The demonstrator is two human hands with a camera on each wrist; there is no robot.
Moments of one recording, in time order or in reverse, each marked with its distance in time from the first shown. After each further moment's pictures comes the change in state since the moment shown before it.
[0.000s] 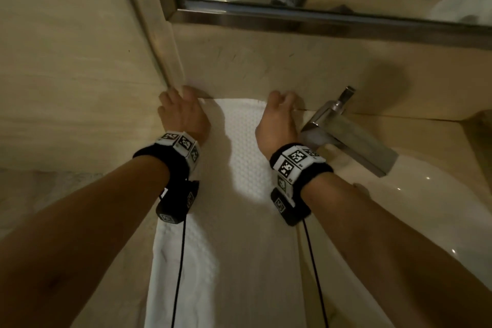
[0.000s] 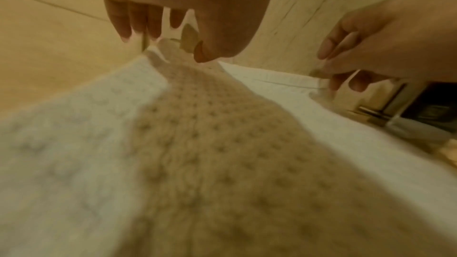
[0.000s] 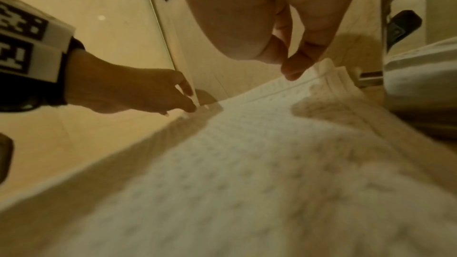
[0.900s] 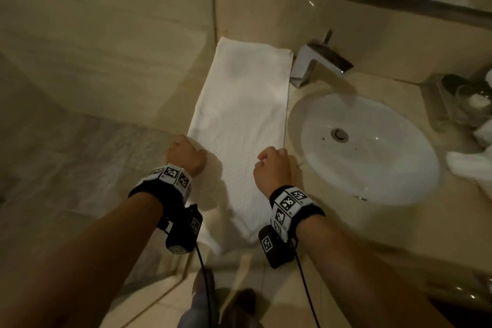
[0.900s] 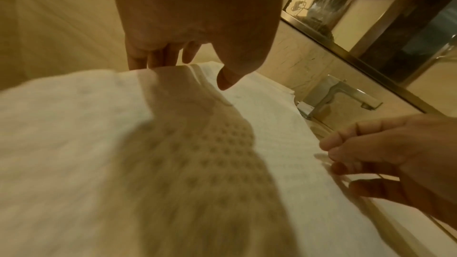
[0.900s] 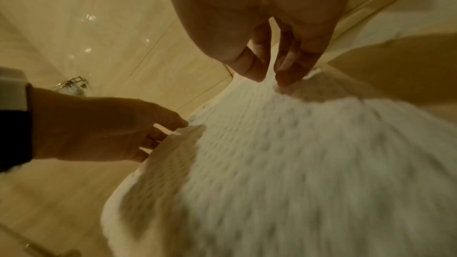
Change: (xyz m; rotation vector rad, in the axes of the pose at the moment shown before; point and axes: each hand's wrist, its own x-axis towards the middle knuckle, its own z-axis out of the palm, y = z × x) left_hand -0.360 -0.104 -0.028 -0.365 -0.294 -0.356; right_hand -0.346 0.076 0.004 0.340 -0.221 0.007
